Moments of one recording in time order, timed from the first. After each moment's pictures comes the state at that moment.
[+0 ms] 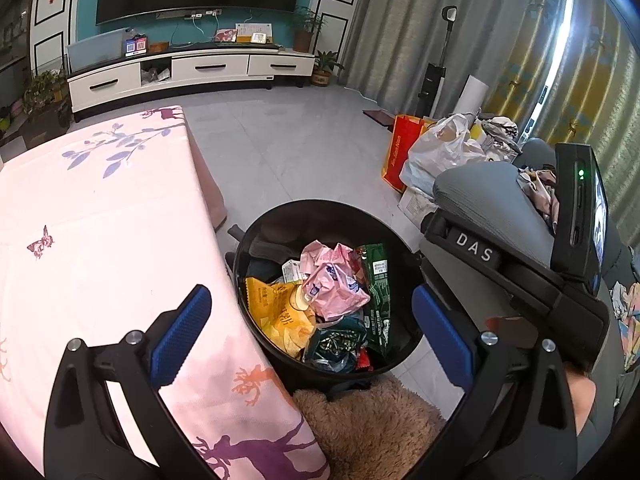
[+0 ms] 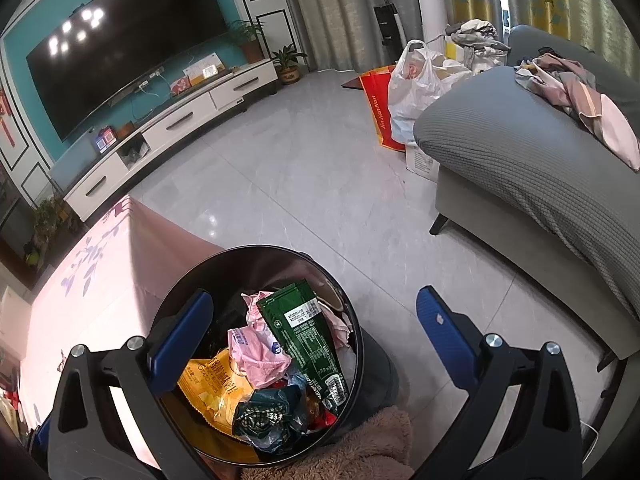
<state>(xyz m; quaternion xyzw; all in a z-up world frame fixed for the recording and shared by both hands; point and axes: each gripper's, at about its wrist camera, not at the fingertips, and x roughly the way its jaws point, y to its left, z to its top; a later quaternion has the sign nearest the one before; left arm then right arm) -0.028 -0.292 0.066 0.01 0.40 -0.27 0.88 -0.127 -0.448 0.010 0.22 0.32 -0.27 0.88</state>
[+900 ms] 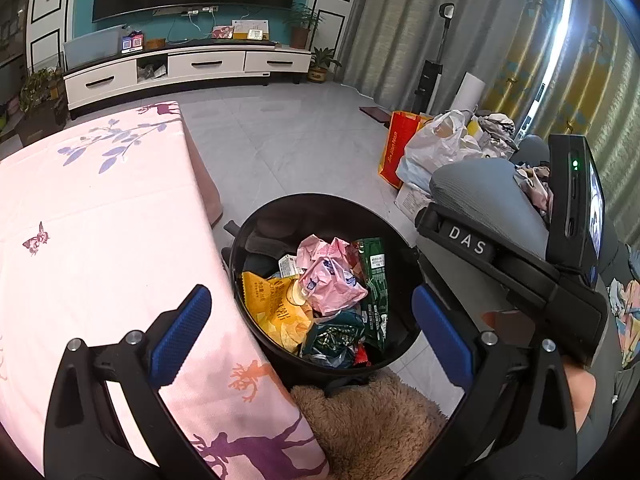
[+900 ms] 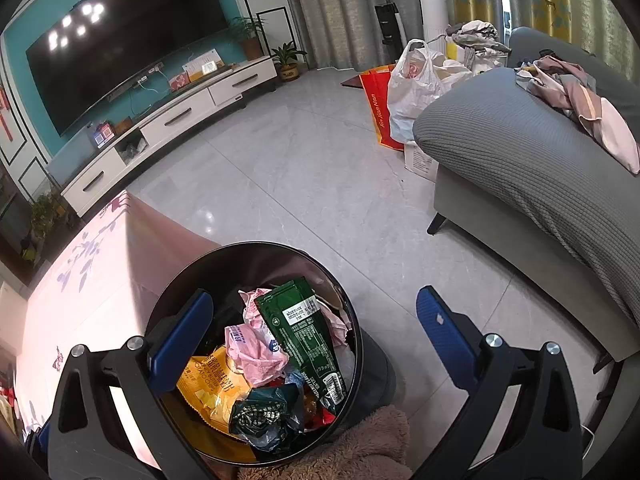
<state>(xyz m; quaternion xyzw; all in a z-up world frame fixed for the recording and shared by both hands) -0.030 -0.292 0.061 0.01 0.40 -0.28 0.87 -0.126 -0.447 0.011 0.22 0.32 -0.27 0.88</state>
